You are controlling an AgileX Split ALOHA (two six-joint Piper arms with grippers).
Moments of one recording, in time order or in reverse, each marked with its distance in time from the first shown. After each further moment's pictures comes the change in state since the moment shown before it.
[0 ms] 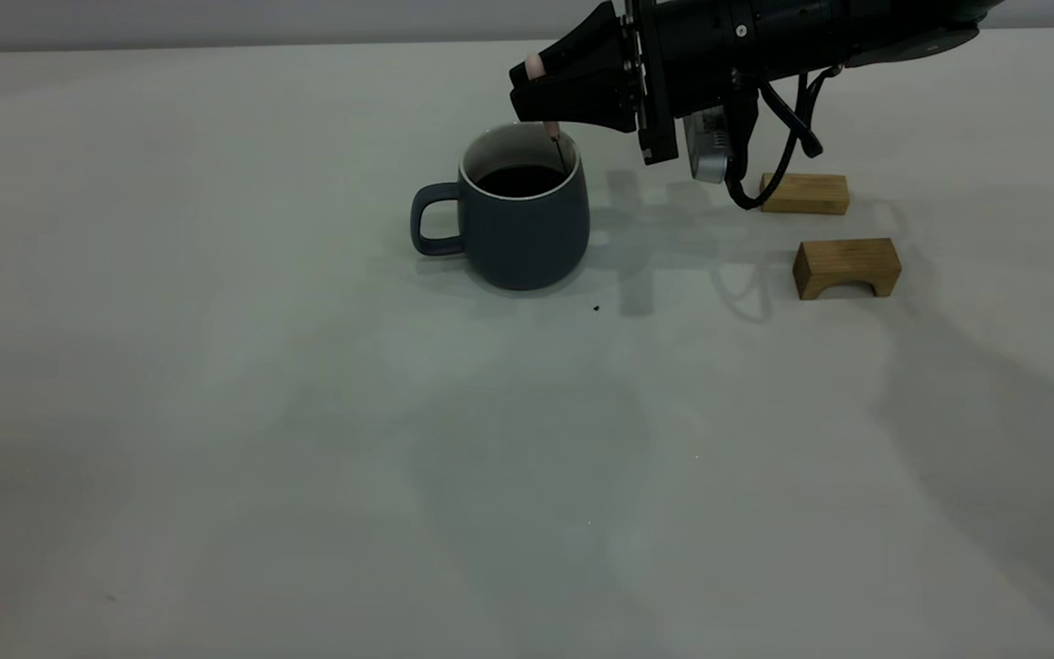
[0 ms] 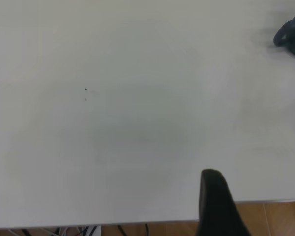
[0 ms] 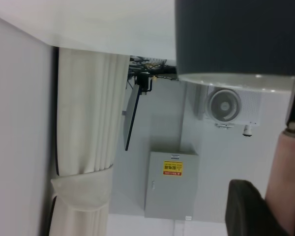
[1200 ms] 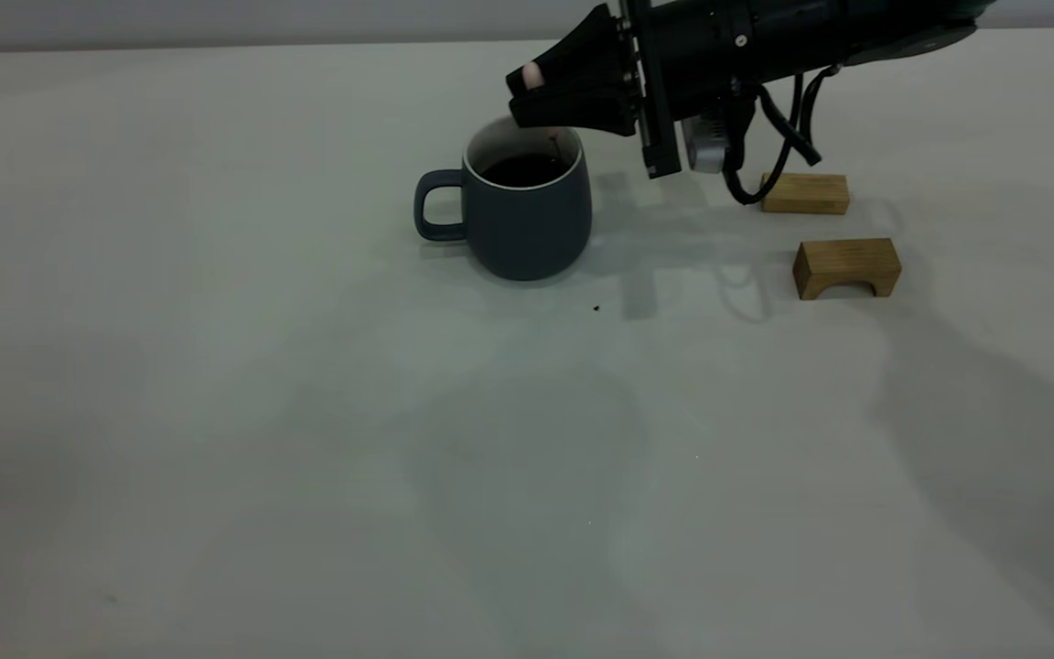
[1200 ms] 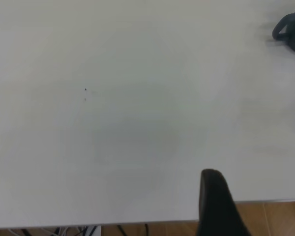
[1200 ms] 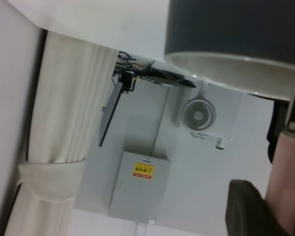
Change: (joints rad) left arm 0.000 0.000 0.000 0.000 0.000 0.000; right arm 0.011 0.001 -0.007 -0.022 0.002 -0.145
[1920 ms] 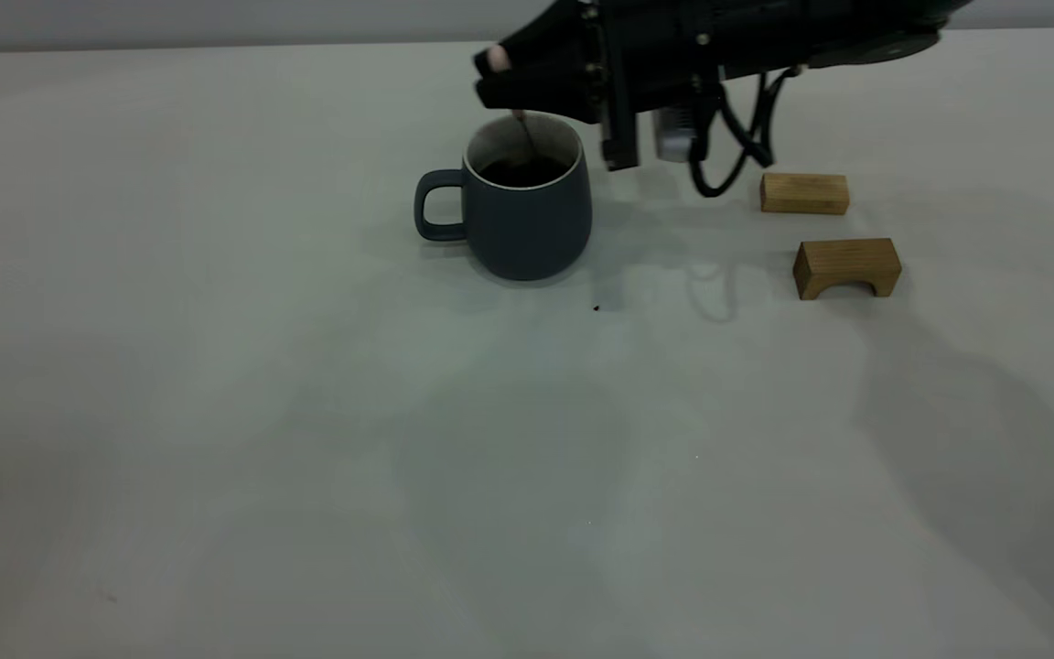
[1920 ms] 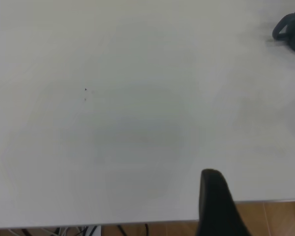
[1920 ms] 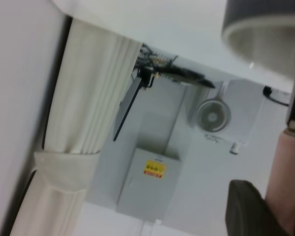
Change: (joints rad) left arm 0.000 0.000 0.000 0.000 0.000 0.000; right arm 0.025 0.000 0.000 0.091 -0.047 -0.087
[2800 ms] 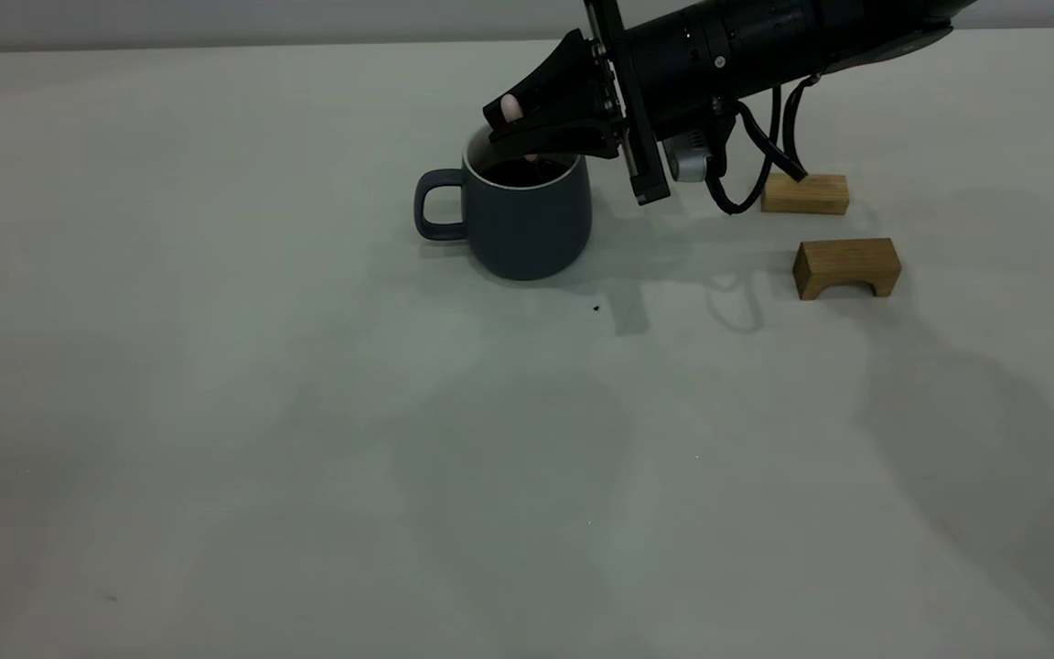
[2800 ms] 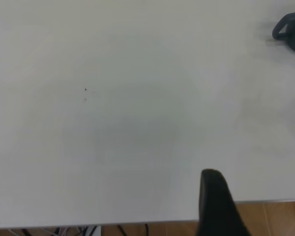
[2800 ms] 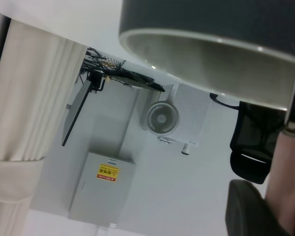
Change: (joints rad) left arm 0.000 0.000 0.000 0.000 0.000 0.000; right arm 0.002 -0.001 0.000 -0.148 0.050 0.018
